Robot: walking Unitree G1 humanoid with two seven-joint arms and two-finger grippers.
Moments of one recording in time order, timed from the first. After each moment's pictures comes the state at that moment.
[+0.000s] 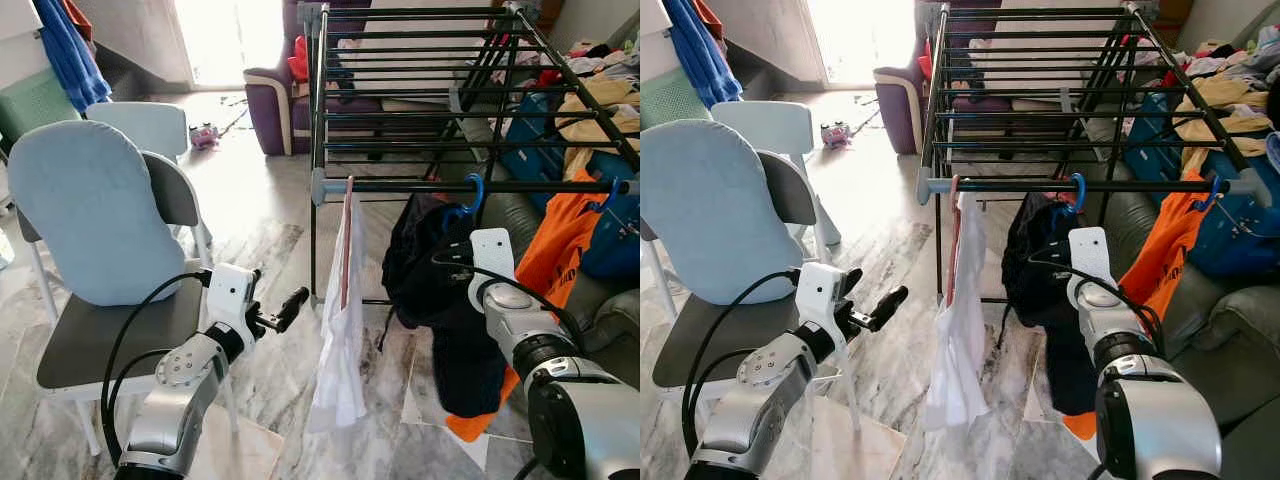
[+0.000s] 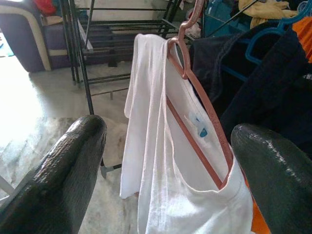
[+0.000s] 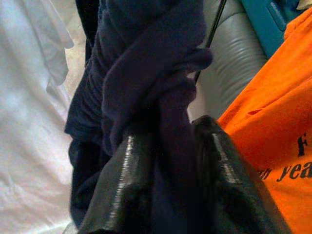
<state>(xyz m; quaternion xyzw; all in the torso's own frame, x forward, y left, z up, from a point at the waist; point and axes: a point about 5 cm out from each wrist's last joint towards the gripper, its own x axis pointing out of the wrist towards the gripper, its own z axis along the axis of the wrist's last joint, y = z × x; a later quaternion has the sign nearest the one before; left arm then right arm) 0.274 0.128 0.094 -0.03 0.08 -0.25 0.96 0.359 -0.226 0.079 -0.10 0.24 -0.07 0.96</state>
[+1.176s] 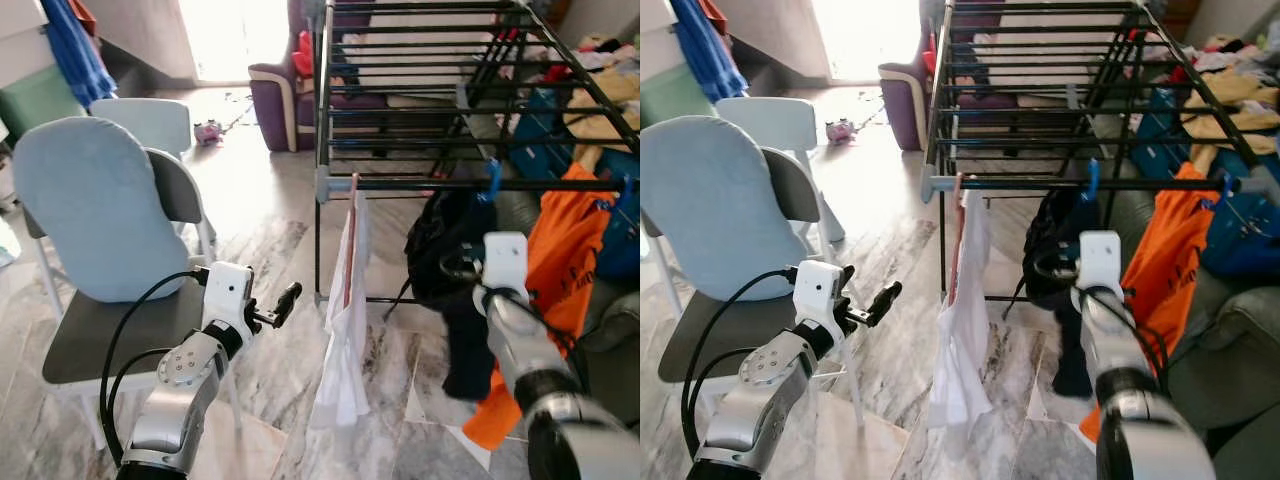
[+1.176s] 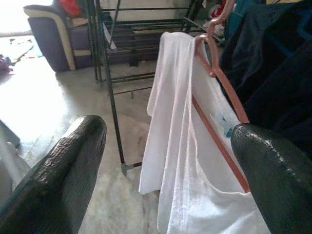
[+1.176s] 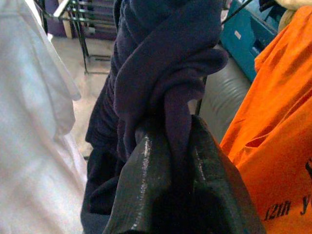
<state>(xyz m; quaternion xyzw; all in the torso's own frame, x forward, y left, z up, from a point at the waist) 0.278 0.131 0.093 -0.01 0.07 -0.21 0.97 0.338 -0.229 0.074 -0.07 0.11 -0.09 0.99</state>
